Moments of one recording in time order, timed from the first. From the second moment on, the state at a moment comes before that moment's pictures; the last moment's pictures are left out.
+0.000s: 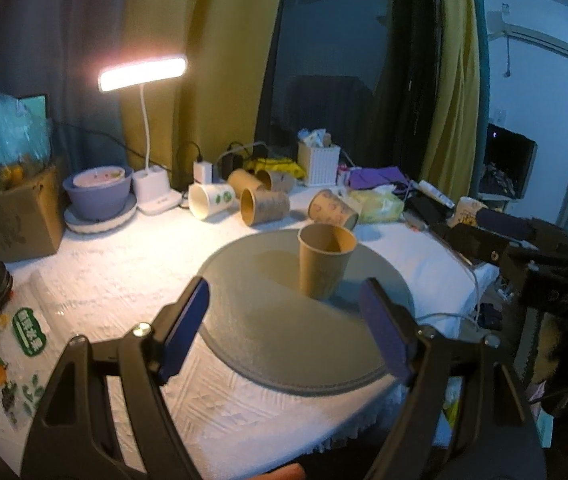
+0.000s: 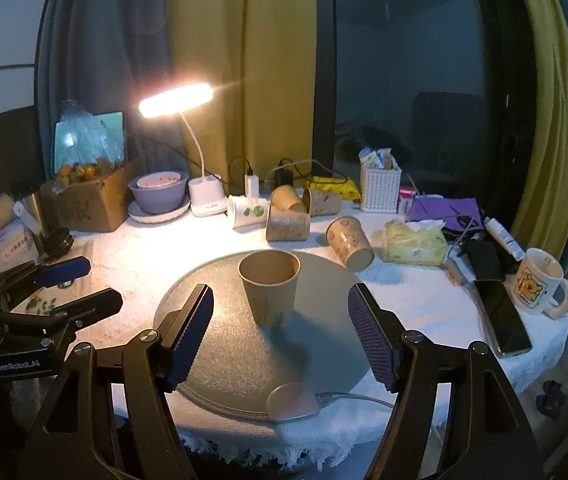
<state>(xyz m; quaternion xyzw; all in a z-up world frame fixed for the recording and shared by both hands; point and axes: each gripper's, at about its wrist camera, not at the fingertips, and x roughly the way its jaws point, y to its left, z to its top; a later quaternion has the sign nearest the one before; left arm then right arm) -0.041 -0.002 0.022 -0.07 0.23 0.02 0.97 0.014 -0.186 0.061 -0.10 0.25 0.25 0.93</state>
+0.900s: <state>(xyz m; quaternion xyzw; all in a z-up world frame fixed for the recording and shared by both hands) -0.088 -0.006 0.068 -0.05 0.12 0.04 0.99 -0.016 -0.197 0.097 -0.09 0.20 0.25 0.94</state>
